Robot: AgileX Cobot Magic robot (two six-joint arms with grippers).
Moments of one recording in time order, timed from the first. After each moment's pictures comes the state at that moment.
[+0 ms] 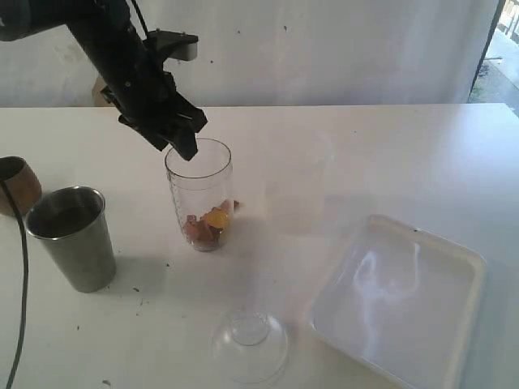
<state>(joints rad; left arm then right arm) -0.39 2.09 -1.92 -0.22 1.22 0.31 0.07 0.01 0.00 -0.08 0.37 0.04</state>
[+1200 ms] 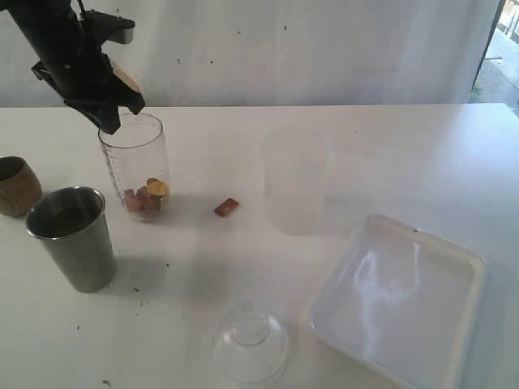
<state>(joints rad) -0.24 2.09 -1.96 -0.06 1.22 0.29 0.07 0.01 0.00 -0.08 0.37 0.04</state>
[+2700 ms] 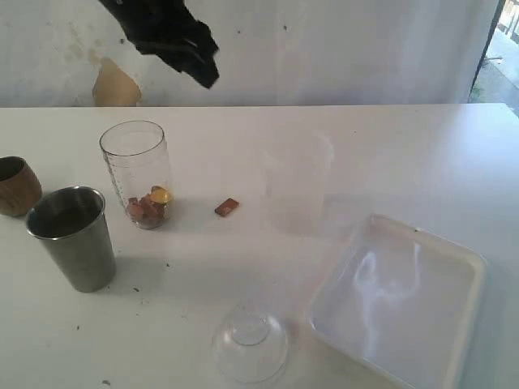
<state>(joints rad) -0.46 1.96 -2.06 -0.21 1.21 0.43 0.07 0.01 0.00 -0.08 0.37 0.06</state>
